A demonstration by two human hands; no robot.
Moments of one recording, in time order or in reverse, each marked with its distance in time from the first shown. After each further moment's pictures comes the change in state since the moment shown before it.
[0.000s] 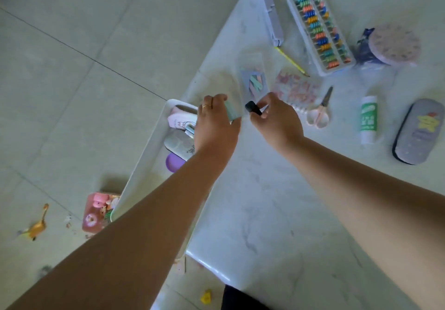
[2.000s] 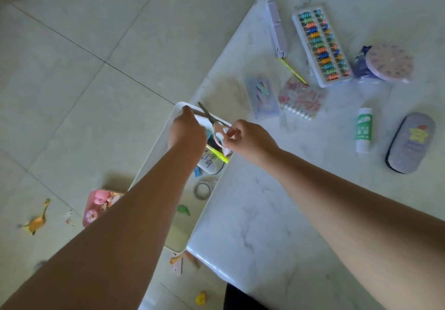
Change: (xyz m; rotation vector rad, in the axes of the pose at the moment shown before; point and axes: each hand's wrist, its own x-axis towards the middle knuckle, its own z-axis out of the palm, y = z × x) left_hand 0.010 -0.041 -0.043 0.164 -0.094 -0.315; right_hand -0.034 -0.040 0.017 0.017 -0.350 -0.056
